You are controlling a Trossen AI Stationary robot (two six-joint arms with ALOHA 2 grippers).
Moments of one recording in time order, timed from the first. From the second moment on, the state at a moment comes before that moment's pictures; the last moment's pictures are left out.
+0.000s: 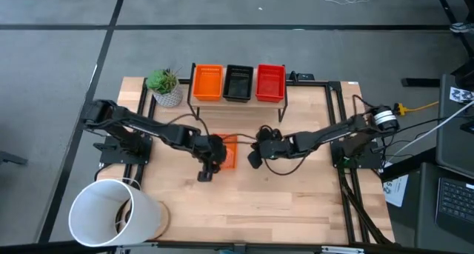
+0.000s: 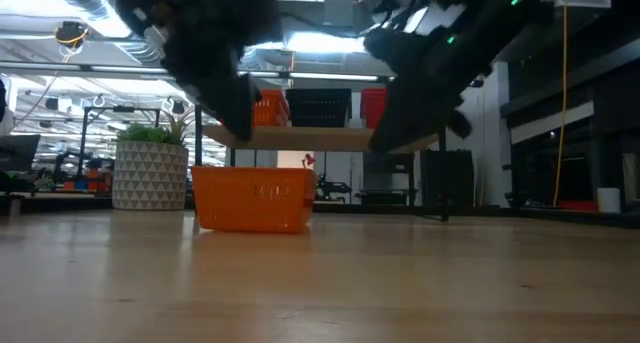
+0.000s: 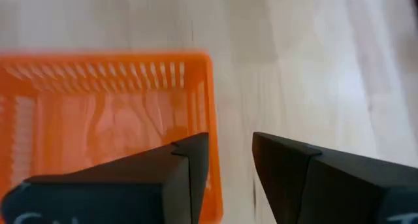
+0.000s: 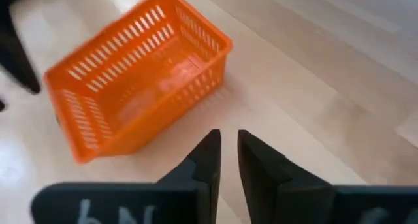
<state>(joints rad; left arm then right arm) -0.13 1.53 0.97 -0.34 0.10 -0.13 0.18 1.62 0.92 -0.15 0.43 0.81</state>
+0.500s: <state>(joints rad) -0.17 1.70 0.97 -0.29 -0.02 -0.13 0.32 1.46 0.92 -0.44 0.48 0.97</state>
